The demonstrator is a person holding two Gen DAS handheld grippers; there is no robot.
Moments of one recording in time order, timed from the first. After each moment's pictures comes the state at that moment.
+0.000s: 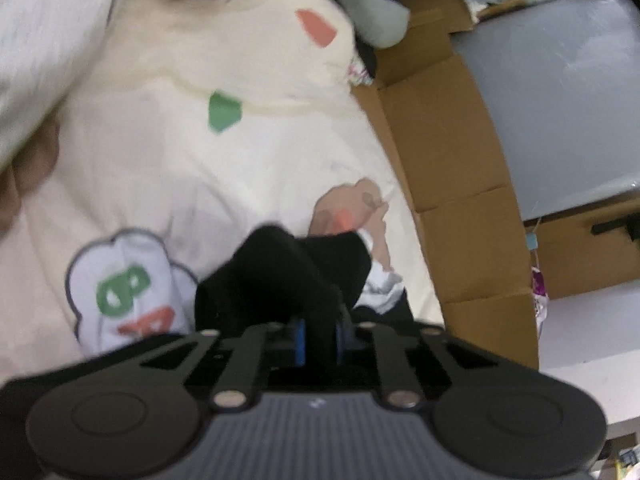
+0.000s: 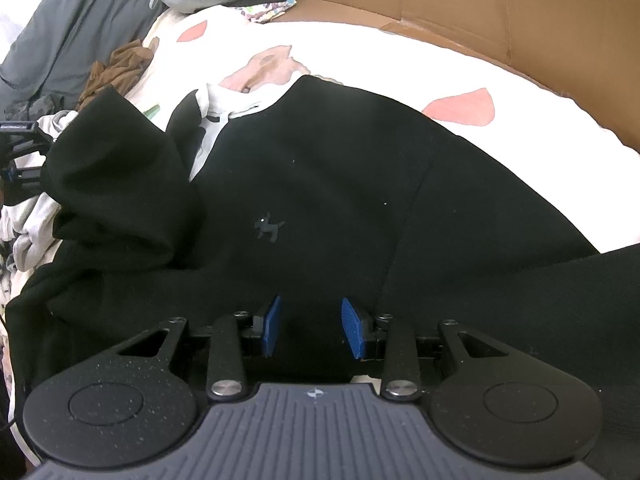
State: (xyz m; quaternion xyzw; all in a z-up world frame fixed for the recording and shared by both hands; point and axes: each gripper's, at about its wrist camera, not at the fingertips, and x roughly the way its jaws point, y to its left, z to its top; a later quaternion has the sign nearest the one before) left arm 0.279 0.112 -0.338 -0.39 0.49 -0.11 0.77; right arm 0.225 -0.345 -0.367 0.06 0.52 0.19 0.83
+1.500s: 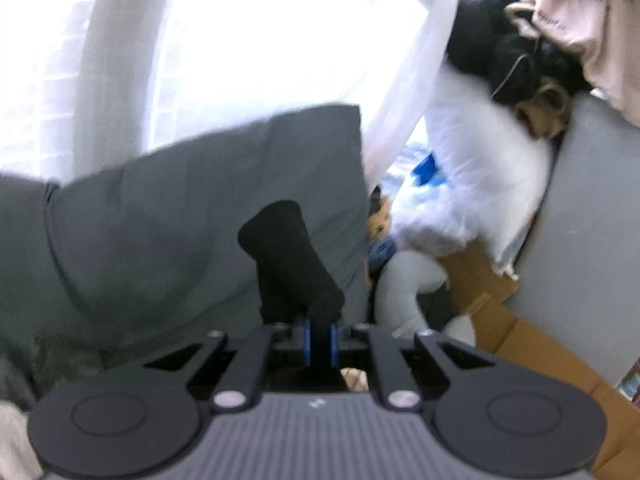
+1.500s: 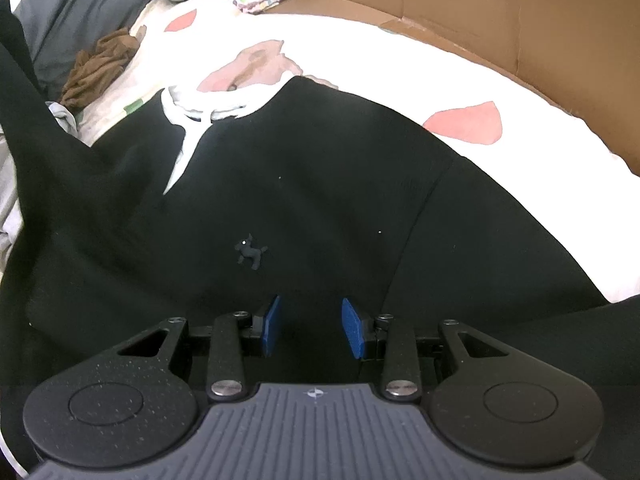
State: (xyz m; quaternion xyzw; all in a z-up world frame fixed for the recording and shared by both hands) left arm 0.409 0.328 -0.061 -0.11 0.22 0.05 0.97; right arm 0.258 -0.331 -0.377 0.03 0.54 0.17 0.82
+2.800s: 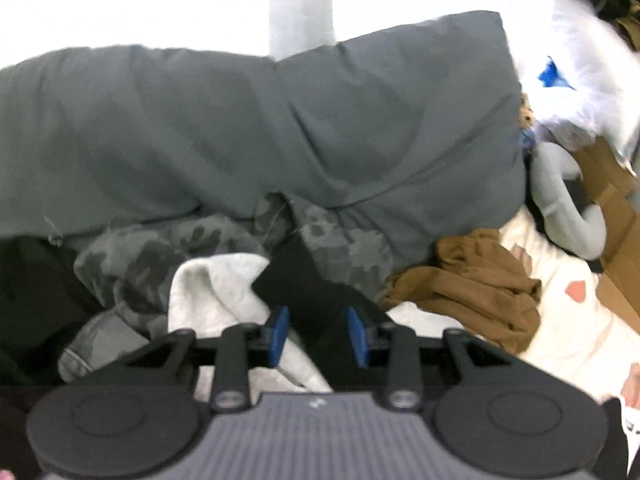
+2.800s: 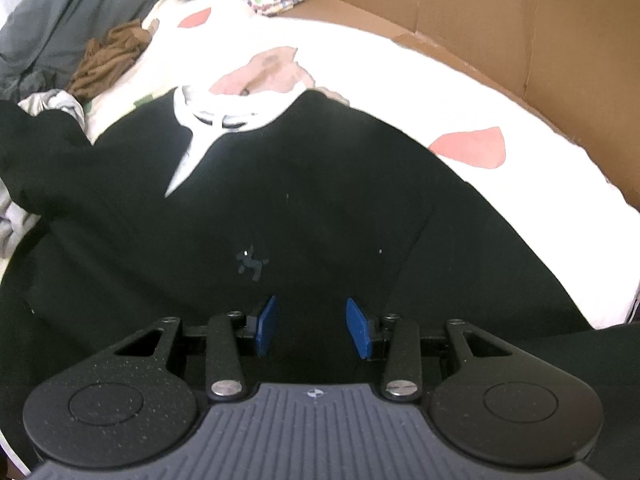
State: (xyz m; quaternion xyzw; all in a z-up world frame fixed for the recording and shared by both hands) left arm 0.269 0.430 -0.119 -0.05 0.36 0.19 0.91; right arm 0.264 -0.328 -0.357 0.00 0.53 0.19 0.83
